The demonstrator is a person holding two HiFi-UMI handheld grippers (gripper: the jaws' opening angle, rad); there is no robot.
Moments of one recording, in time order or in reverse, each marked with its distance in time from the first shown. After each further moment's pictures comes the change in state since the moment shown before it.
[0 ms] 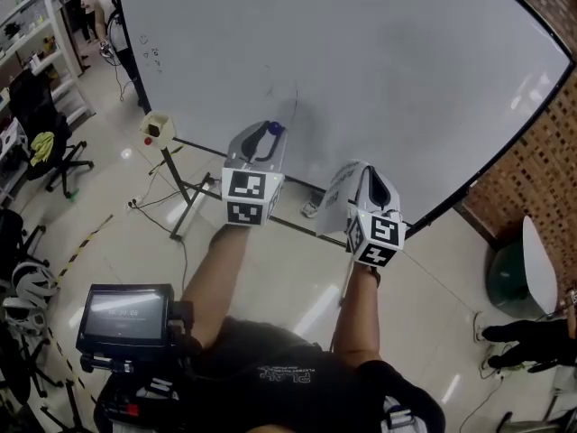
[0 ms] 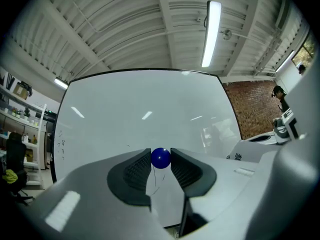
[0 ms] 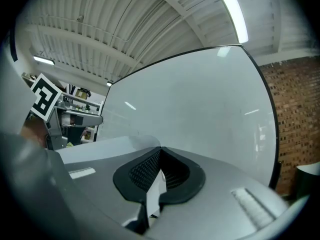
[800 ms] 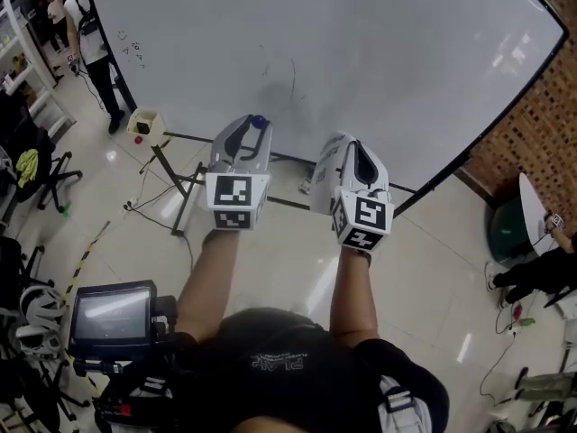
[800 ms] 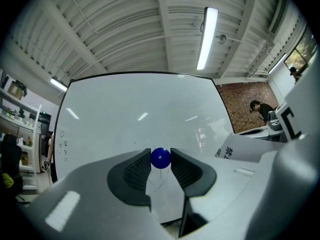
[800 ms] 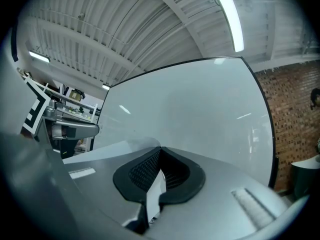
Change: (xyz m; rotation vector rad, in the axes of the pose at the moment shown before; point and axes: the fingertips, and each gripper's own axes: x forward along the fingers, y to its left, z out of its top) left arm -0.033 0.026 -0.012 0.025 -0.018 -0.056; right arm -0.003 0.058 0.013 0.024 -0.059 -0.073
